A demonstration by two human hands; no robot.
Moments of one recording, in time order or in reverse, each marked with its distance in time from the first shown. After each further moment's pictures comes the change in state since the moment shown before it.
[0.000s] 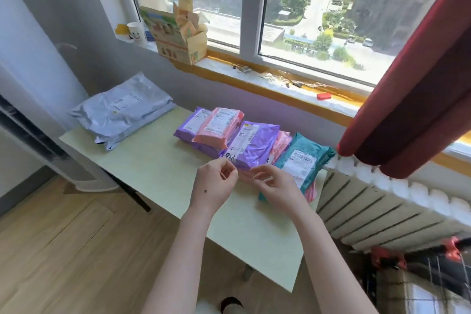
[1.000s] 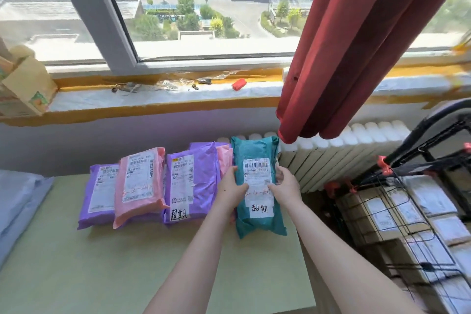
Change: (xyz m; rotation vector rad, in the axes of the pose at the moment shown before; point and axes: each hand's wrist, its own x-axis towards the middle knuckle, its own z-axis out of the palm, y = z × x) left_hand 0.153 -0.007 0.188 -0.126 -0.847 -0.137; right_hand 0.088 0.115 -0.032 0.243 0.662 0.737
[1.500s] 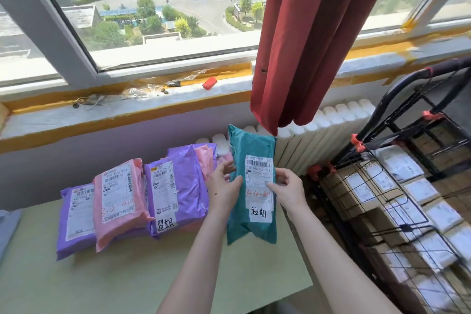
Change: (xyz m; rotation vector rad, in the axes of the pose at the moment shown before) left_hand -0.024 0.018 0.015 -0.221 0.091 0.135; right_hand -0.029 0.030 -0.024 0.273 0.184 0.002
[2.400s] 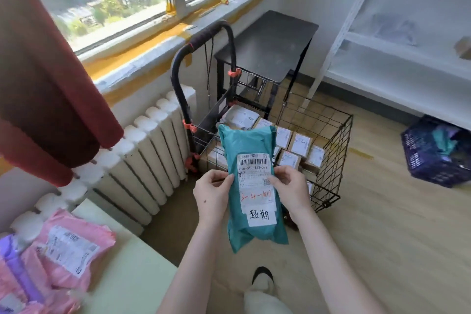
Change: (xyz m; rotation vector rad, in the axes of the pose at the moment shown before) left_hand -0.161 0.020 0.292 0.205 -0.540 0.218; right_hand -0.118 0.110 -0.315 0.217 0.699 0.095
